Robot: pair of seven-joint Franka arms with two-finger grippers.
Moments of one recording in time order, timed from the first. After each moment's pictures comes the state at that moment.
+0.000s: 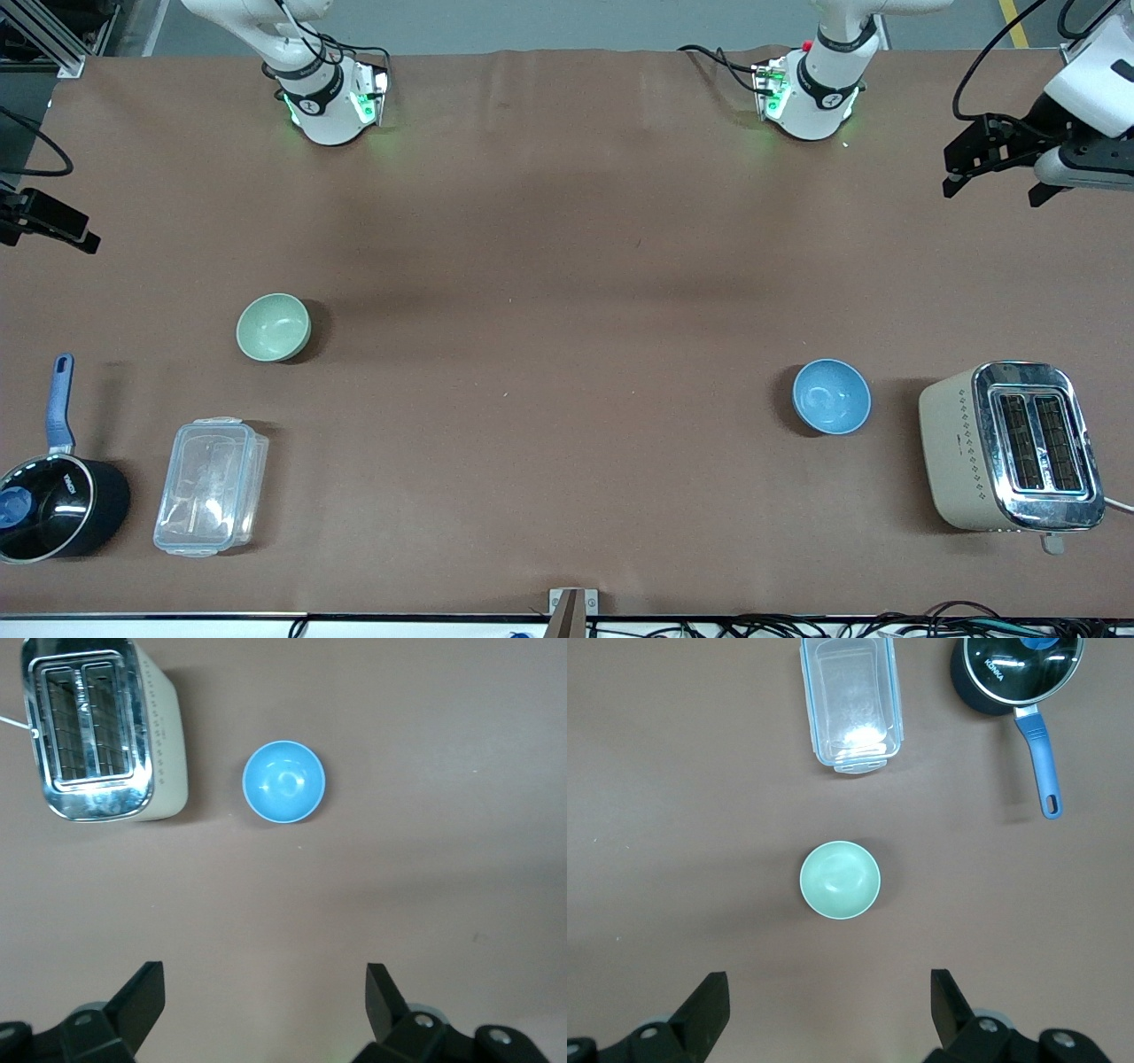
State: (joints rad) left arm -0.09 -0.14 -0.03 -1.66 0.01 1.58 0.03; right arm -0.04 0.05 -0.05 -1.45 0.01 1.48 0.03
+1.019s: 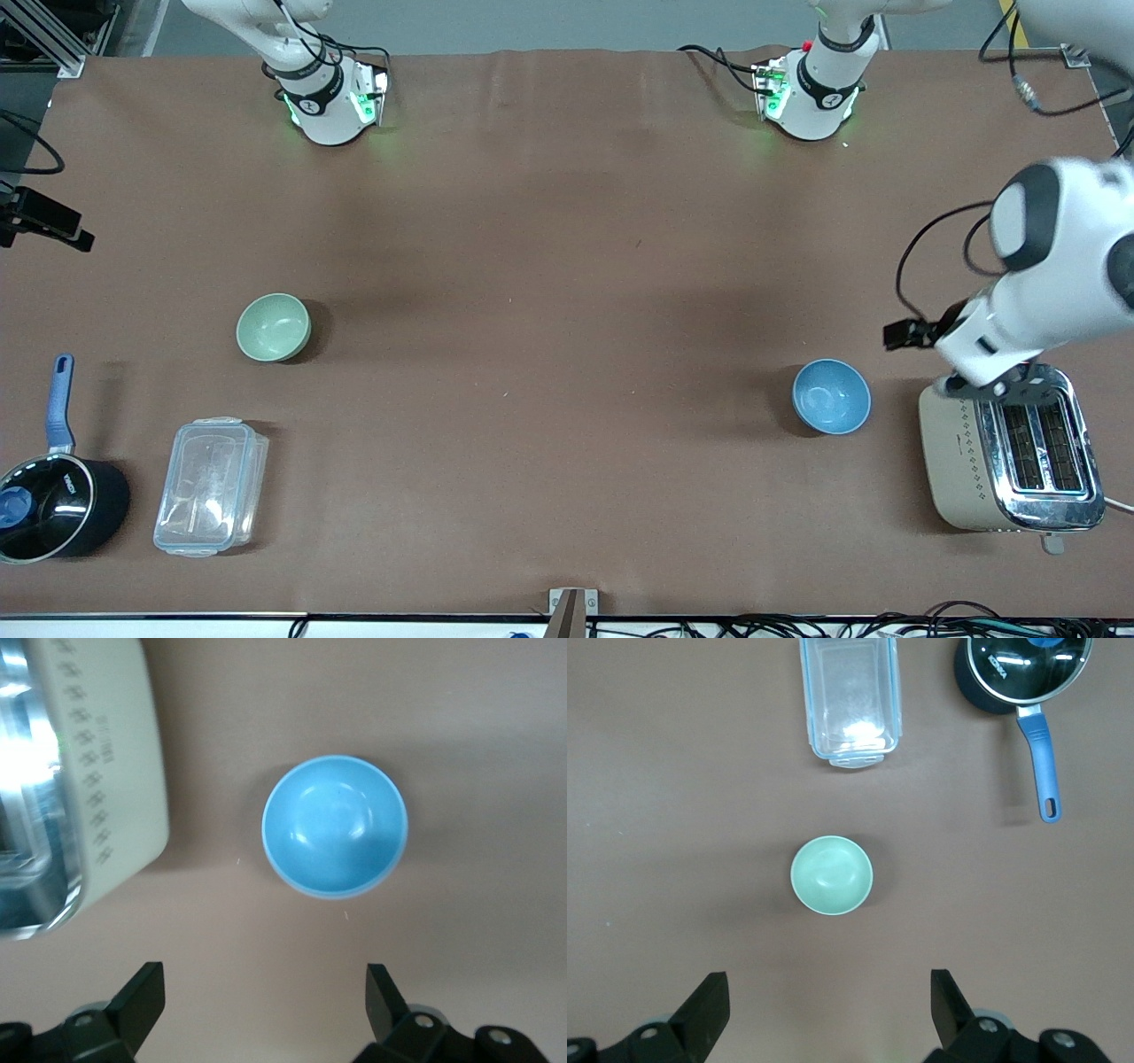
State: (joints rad) left arm -0.03 0.39 -0.03 -1.65 0.04 1.93 0.03; right arm -0.08 0.05 -0.06 -1.48 0.02 1.49 -0.07
